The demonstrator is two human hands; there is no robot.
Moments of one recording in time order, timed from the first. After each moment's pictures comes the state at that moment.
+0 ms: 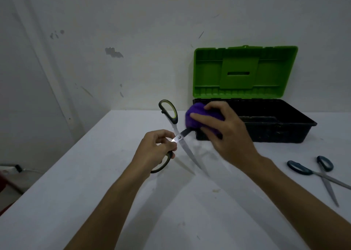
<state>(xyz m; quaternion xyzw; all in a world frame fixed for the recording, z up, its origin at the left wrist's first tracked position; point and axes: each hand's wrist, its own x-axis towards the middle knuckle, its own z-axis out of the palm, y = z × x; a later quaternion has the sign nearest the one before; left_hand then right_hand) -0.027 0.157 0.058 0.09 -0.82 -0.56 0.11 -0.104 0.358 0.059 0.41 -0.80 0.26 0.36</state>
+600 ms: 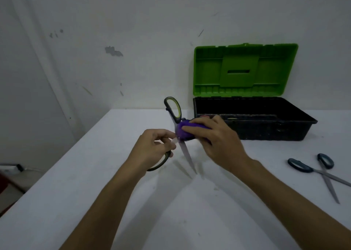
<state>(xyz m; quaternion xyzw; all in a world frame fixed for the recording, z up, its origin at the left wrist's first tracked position) -0.017 0.150 0.066 0.06 -0.84 -0.52 0.10 -0.109 0.341 0.034 0.41 -0.82 0.19 0.34</state>
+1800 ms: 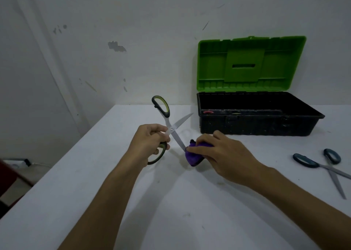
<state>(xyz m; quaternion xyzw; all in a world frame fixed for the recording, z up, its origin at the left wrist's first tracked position) -0.021 0.140 0.066 0.17 -0.79 -0.57 0.10 -0.083 0.358 0.013 0.47 -0.84 0.06 0.25</state>
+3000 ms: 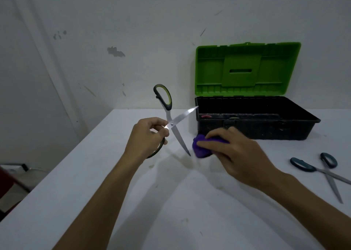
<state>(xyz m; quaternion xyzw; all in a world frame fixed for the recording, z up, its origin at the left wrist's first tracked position) -0.035 0.135 0.070 0.08 -0.86 -0.46 0.21 -0.076 0.386 0.035 0.45 -0.83 0.14 0.30</state>
